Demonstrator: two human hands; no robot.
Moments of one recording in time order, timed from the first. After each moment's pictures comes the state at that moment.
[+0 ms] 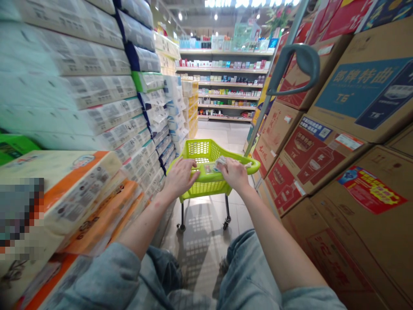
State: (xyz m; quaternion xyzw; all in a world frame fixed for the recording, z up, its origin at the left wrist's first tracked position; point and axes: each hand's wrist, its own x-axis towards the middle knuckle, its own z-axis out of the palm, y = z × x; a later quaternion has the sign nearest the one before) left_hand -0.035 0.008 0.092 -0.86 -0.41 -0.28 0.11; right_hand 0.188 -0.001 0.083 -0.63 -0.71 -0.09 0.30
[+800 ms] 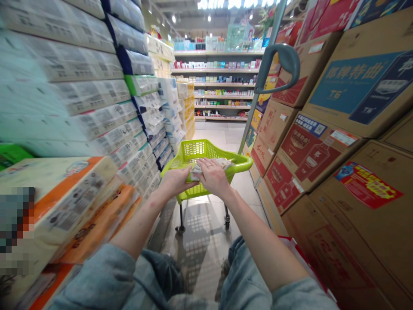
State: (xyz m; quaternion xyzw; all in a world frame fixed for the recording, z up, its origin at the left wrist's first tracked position) left_hand -0.037 0.020 0.091 -0.88 -0.46 -0.11 0.11; right_hand 0.137 0.001 0.079 -0.50 -0.81 -0.10 0.29
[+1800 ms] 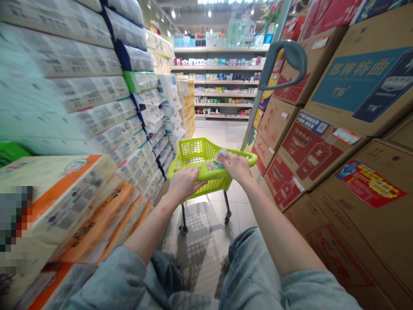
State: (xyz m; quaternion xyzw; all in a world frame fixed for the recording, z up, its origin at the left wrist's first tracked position) left_hand -0.012 -0.001 0.089 -0.87 -0.44 -0.17 0.13; right_hand 0.206 0.016 0.095 -0.71 -0.66 -0.06 0.25
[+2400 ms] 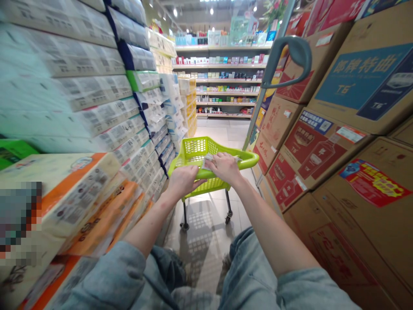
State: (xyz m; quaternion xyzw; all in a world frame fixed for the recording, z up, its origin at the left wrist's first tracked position) left_hand -0.021 0.004 0.087 -0.88 -0.43 -0.16 0.15; right_hand 0.166 0.011 0.098 -0.61 -0.76 -0.12 0.21
